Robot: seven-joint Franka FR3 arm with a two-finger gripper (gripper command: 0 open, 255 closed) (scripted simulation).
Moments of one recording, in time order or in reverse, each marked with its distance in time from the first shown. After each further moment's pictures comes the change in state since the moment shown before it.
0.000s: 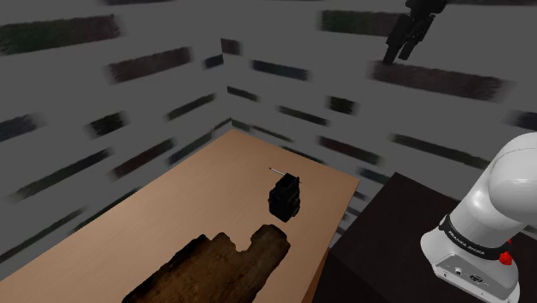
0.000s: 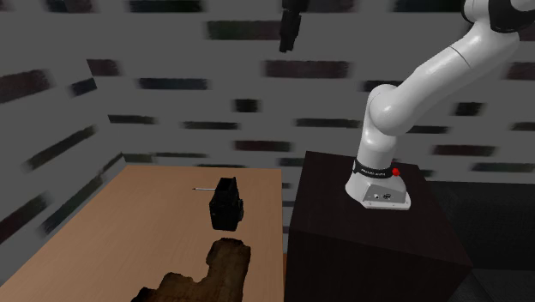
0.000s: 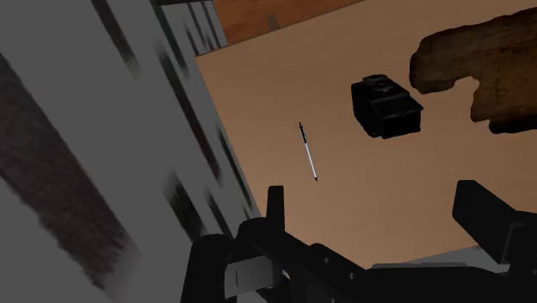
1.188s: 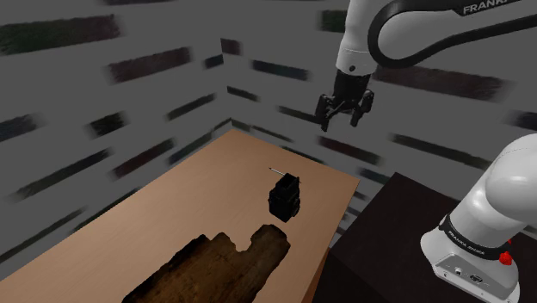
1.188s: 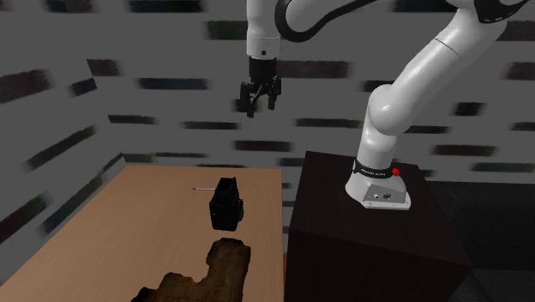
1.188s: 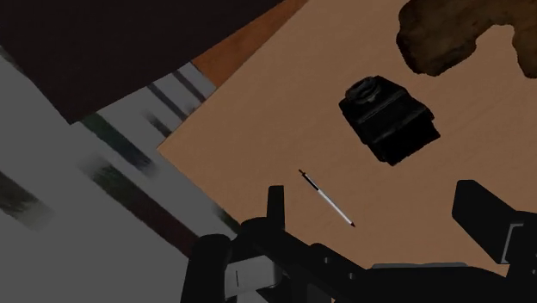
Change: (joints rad) arm -0.059 0.230 0.371 -0.218 0.139 0.357 0.630
